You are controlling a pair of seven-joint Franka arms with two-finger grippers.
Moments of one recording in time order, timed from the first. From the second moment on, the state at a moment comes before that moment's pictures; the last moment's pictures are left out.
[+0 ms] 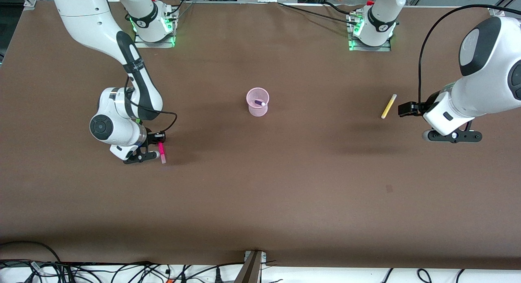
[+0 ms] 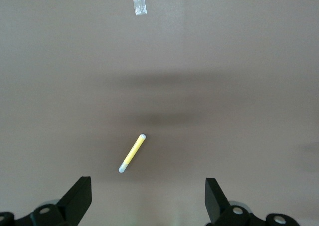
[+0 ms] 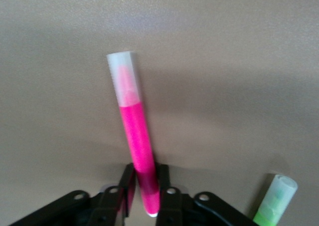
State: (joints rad) left arm 0.25 0.24 -0.40 -1.58 0.09 1.56 -0.16; right arm 0.36 0.57 -0.21 -1.94 0.24 2.32 -0.22
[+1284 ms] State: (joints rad) left arm 0.24 0.24 -0.40 -1.58 0.09 1.56 -0.16; right arm 0.43 0.47 0.08 -1.69 0.78 1.58 0.71
